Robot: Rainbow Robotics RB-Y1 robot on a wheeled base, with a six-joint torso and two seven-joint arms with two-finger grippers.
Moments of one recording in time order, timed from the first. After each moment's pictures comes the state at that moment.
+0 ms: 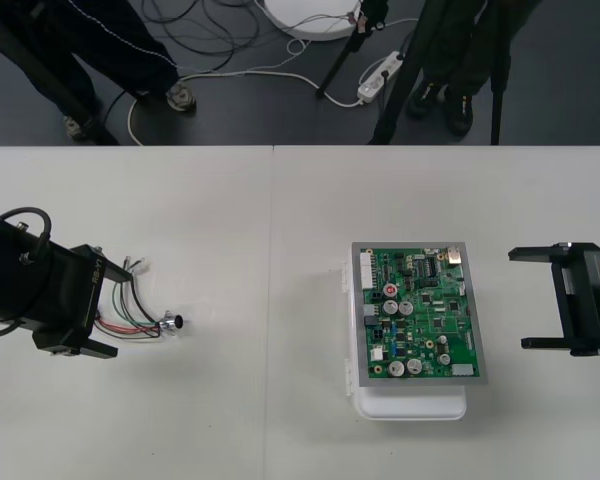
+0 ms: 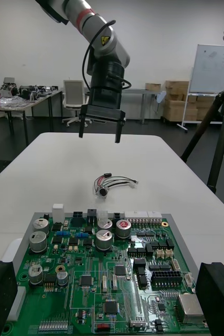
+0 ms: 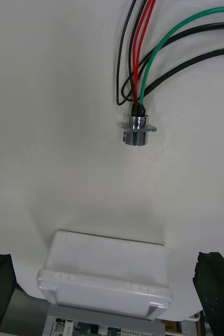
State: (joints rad) right arm -0.41 -1.17 0.83 -1.16 0.18 -1.51 0.89; left arm -0.81 1.54 -1.13 -2.01 -1.44 -0.78 -2.54
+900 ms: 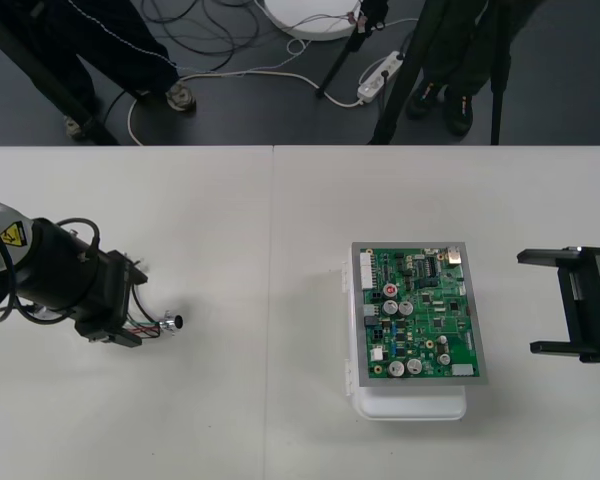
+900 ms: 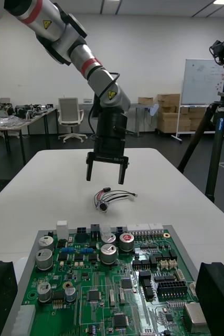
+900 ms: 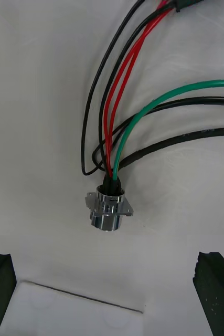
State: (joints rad) right arm -0.38 -1.17 0.83 -1.16 0.12 -1.55 0.88; left arm -0.92 1.27 -1.33 -1.65 -1.46 -0.77 -2.54
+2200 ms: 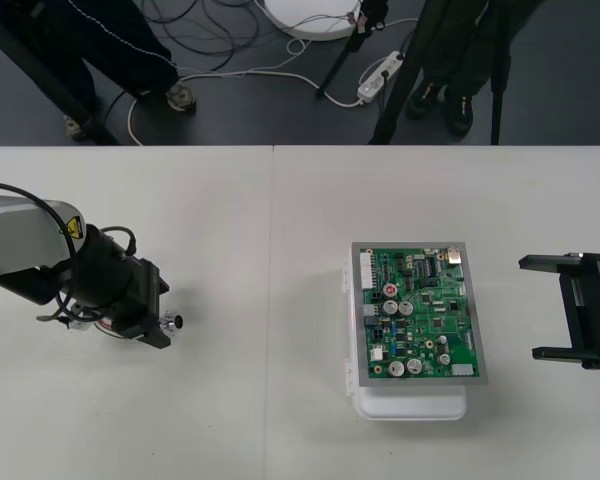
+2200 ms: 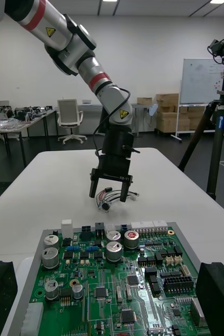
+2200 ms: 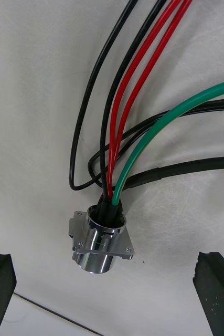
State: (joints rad) right arm -0.36 -1.17 0.83 -1.16 0.11 -1.56 0.88; left arm -1.01 1.08 -1.46 -1.39 -1.30 -0.78 -2.54
